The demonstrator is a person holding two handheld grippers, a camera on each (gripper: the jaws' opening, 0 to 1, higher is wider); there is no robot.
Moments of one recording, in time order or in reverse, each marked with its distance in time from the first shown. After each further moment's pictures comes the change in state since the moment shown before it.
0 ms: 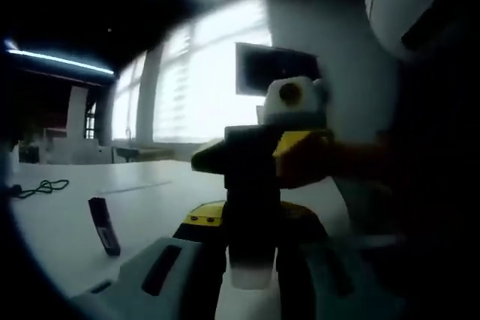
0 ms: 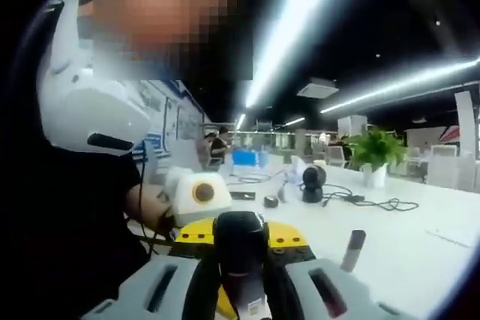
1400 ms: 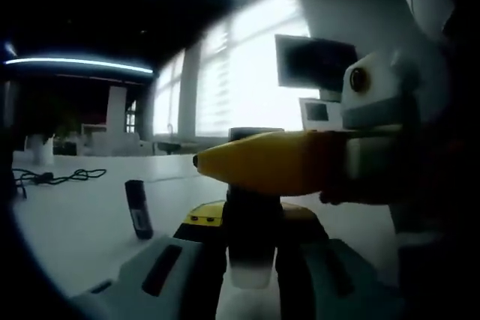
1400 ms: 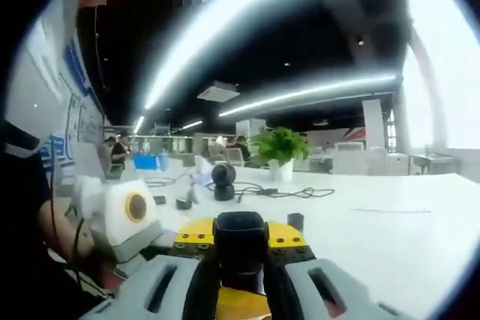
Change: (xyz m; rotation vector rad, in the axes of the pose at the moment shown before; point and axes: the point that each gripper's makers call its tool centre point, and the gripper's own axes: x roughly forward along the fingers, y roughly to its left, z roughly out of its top) left arm -0.006 0.038 -0.016 0.019 0.016 0.242; right arm 0.005 -0.039 -0.017 0.005 -0.012 -0.636
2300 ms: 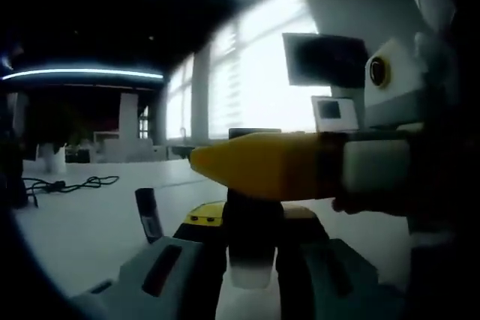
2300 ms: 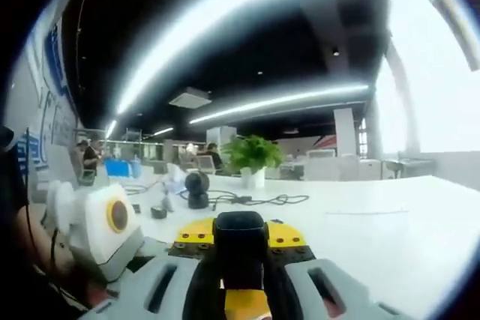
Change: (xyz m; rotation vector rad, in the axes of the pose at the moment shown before) left arm 0.006 0.009 0.004 0.047 -0.004 0.074; right arm -0.002 -0.012 0.006 -0.007 -0.045 -0.162
